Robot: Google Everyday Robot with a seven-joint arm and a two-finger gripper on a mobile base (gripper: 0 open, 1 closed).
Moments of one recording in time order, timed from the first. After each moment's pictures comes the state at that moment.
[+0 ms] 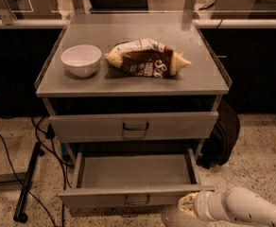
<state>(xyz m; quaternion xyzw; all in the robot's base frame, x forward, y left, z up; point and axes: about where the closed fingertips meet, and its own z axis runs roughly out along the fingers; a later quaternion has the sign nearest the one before) 0.410 -0.191 0.403 -0.61 0.73 0.11 0.30</state>
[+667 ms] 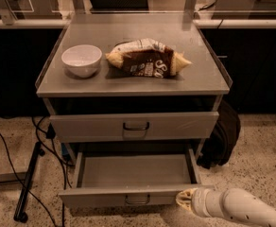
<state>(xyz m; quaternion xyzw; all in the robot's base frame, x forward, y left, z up) 0.437 -0.188 0.401 -0.62 0.70 0.07 0.35</state>
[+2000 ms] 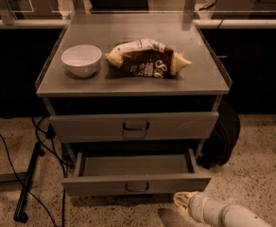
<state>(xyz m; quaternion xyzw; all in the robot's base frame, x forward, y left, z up) 0.438 -0.179 0.405 -0.62 0.66 0.00 0.42</state>
